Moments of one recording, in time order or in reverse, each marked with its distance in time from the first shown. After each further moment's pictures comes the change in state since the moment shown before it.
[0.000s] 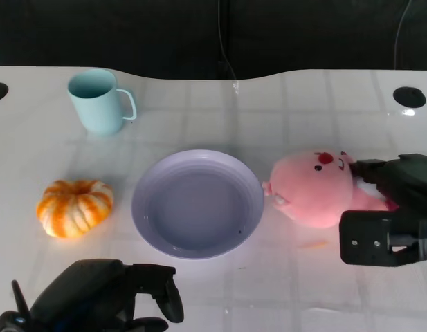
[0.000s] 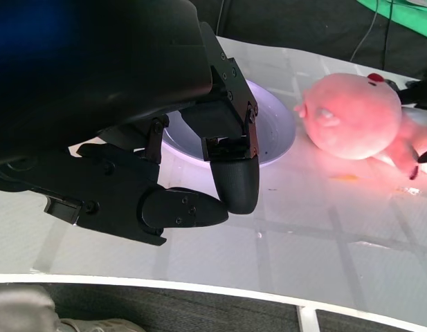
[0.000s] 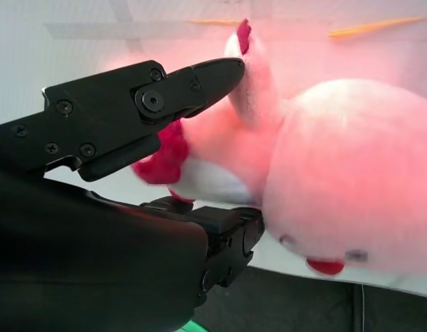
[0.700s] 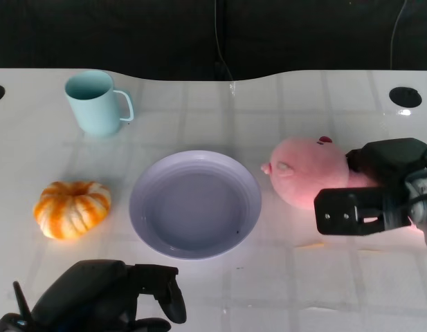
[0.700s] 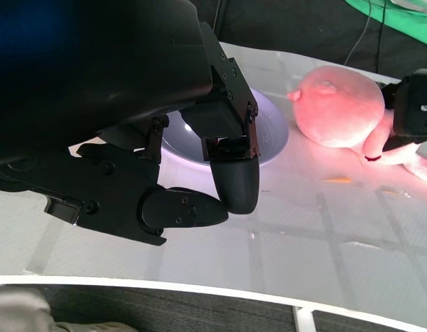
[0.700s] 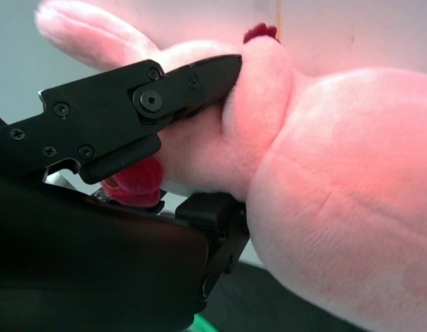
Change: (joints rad) left arm 0.011 -0.007 -0.005 -0.030 0.016 0.018 0.000; right arm -0.363 0.165 0.182 0.736 0.003 -0.159 -0.330
